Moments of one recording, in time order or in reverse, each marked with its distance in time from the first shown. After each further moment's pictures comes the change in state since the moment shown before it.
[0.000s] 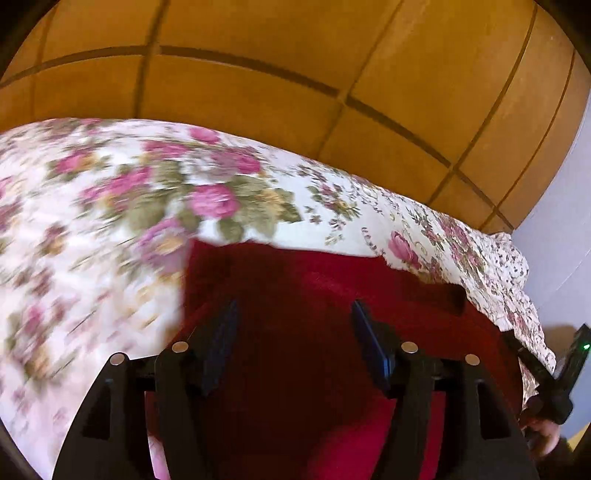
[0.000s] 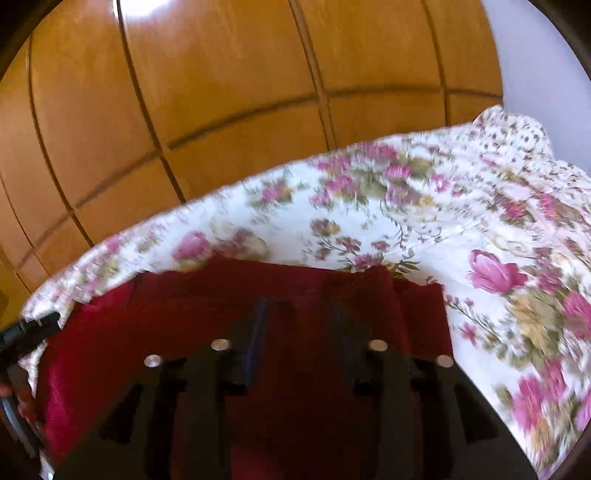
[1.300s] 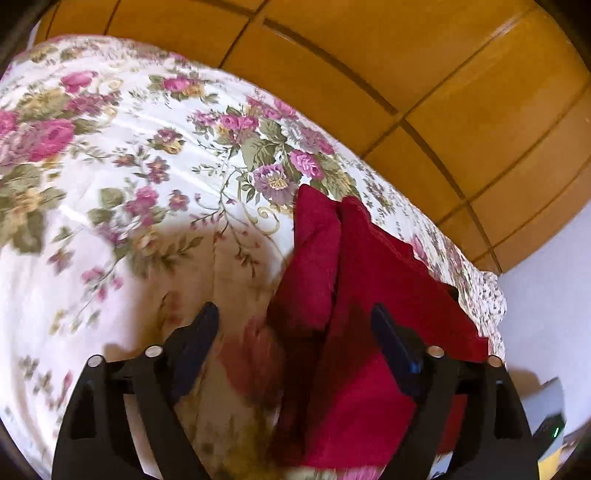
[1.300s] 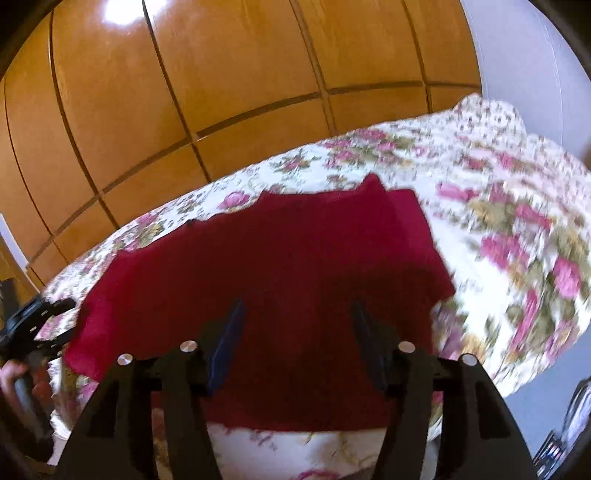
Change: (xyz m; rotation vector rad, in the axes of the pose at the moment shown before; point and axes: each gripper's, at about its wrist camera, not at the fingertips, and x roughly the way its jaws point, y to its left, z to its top) left arm -0.042 0.082 -0.038 -0.274 0.070 -0.060; right arm -0.087 0.042 -0.086 0.050 0.034 -0.008
